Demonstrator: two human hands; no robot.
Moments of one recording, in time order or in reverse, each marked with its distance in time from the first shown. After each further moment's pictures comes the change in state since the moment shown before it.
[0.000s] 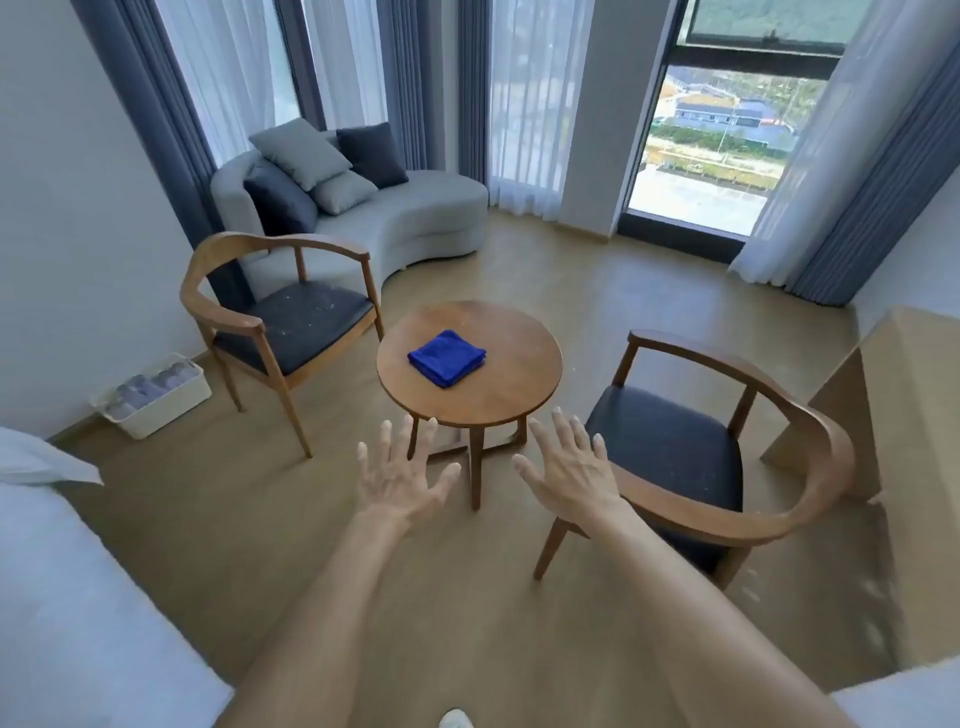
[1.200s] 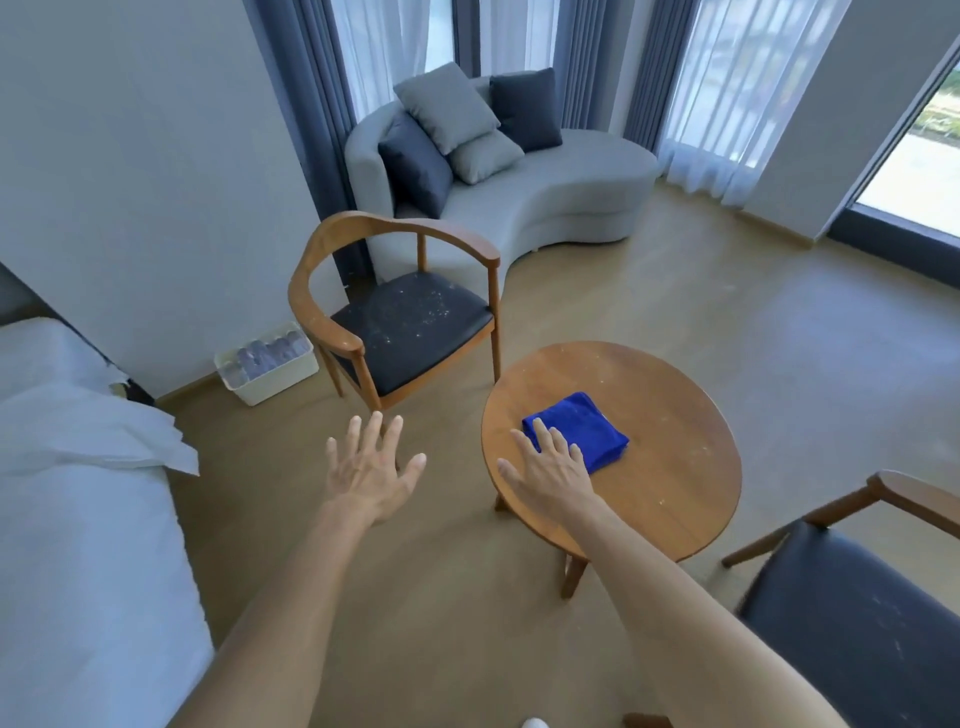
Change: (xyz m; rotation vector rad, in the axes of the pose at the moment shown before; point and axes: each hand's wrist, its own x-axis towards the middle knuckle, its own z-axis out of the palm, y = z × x) left_hand 0.310 -0.188 -0.072 0.056 -0.069 -0.383; right_hand 0.409 -0.151 0.059 0.008 -0.305 -0.278
